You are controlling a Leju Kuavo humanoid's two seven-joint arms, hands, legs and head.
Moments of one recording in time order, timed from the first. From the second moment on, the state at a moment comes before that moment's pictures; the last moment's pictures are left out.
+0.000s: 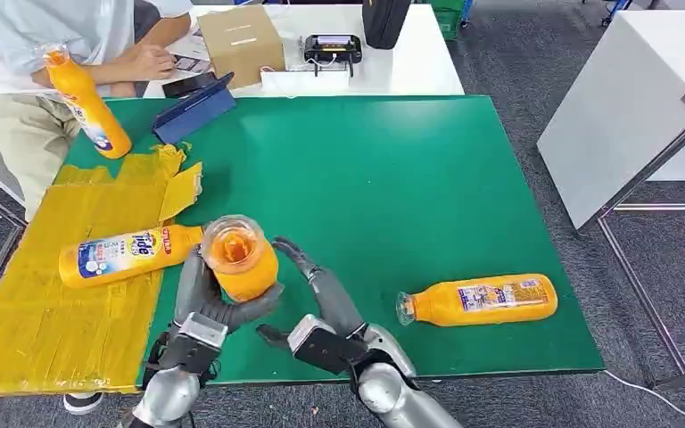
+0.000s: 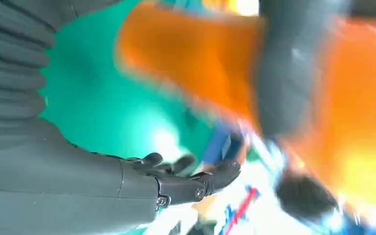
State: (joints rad) left arm -0.11 -0.03 -0.44 -1.58 -0.55 0.44 -0.35; right arm -0.21 0.14 0.66 -1.27 0.33 -0.22 -0.36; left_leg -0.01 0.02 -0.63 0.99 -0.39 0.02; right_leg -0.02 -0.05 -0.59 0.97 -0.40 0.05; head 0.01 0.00
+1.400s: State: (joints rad) left arm -0.58 0.26 -0.35 -0.63 -1.44 0.26 0.24; right arm -0.15 -0.08 0.44 -1.62 0.94 -0.21 -0.09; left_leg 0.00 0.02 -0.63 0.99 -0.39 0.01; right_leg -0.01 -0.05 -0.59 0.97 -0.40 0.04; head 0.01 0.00
